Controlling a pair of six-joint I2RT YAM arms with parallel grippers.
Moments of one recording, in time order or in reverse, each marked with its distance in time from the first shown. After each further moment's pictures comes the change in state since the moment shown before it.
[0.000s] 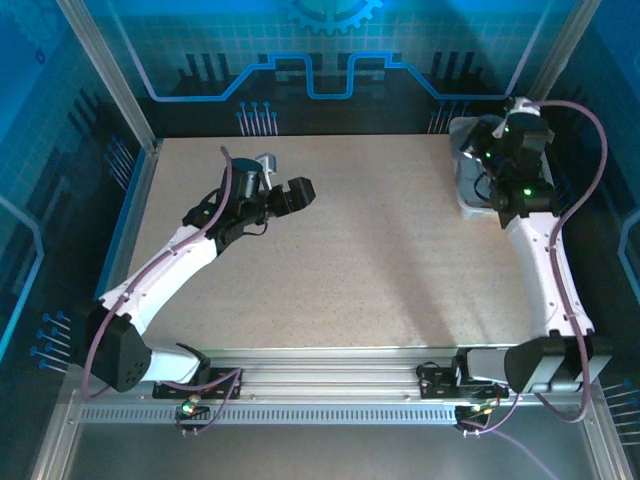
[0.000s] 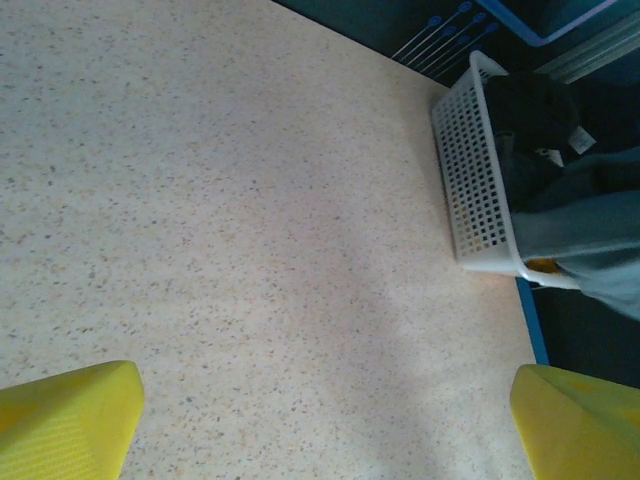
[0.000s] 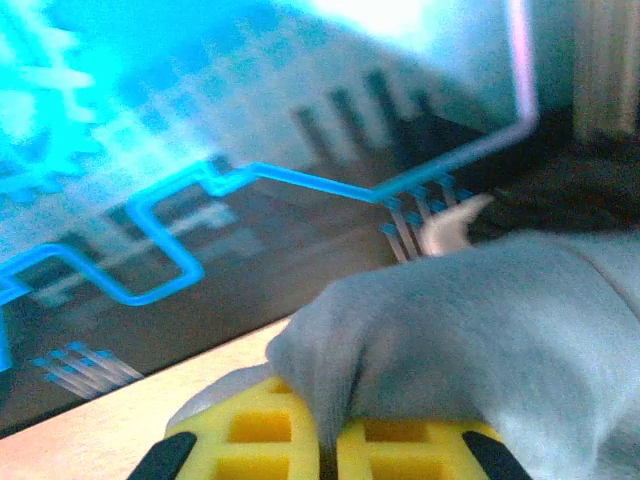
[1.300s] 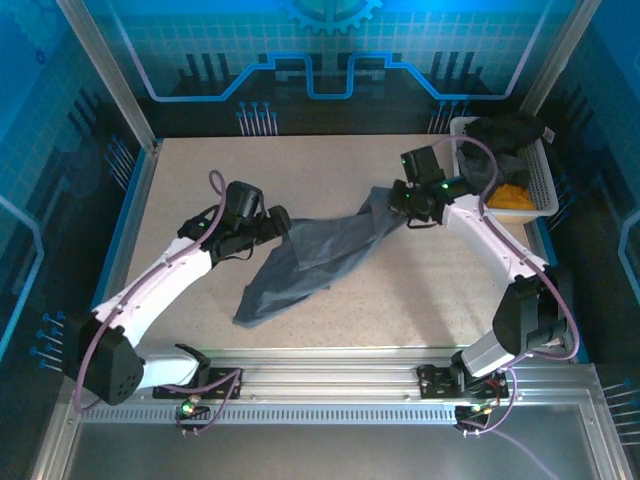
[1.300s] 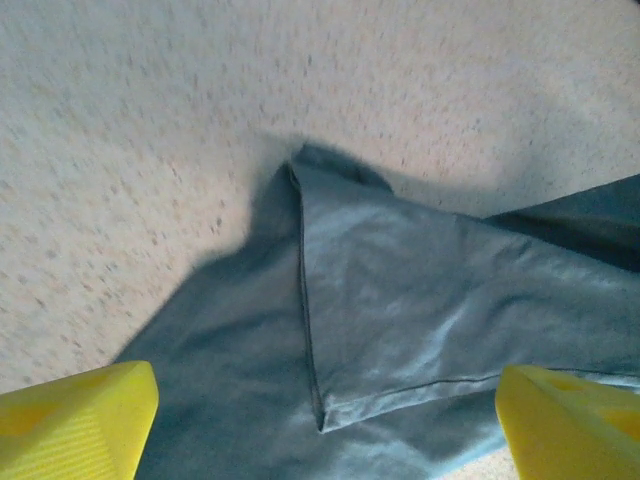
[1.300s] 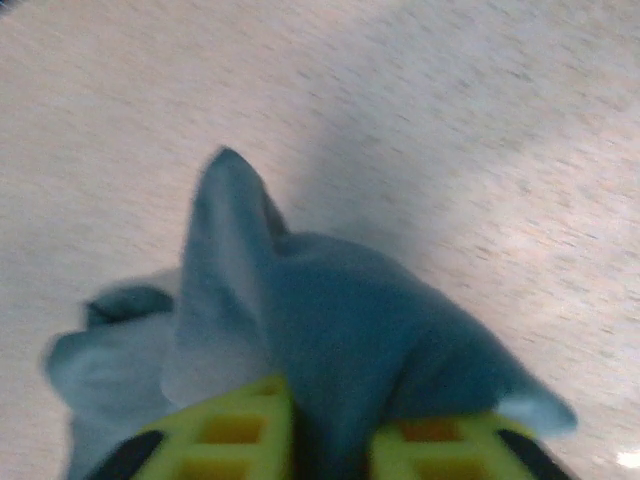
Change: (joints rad) left arm 0.000 -0.059 -0.113 -0.263 -0.198 -0.107; right arm 0.293 0.243 -0.132 -0.355 -0.019 0.269
